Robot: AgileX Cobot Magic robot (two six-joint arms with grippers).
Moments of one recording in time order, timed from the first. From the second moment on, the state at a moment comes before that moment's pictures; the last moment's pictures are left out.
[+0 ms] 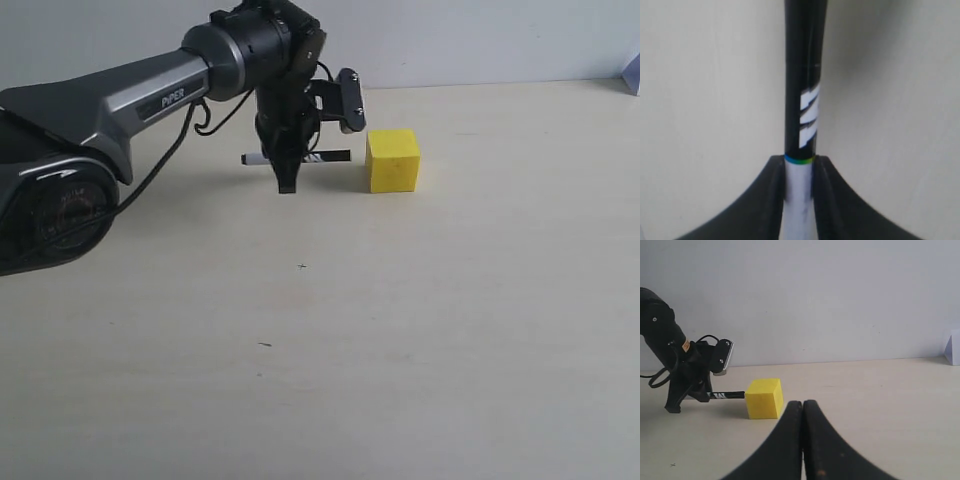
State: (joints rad) left arm -0.63 2.61 -2.38 0.28 1.12 0.83; right arm 0.05 0.01 0.00 0.06 0.14 0.04
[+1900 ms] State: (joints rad) left arm -0.68 2.61 -2.38 0.33 1.04 0.78; right arm 0.05 0.01 0.00 0.06 0.14 0.04
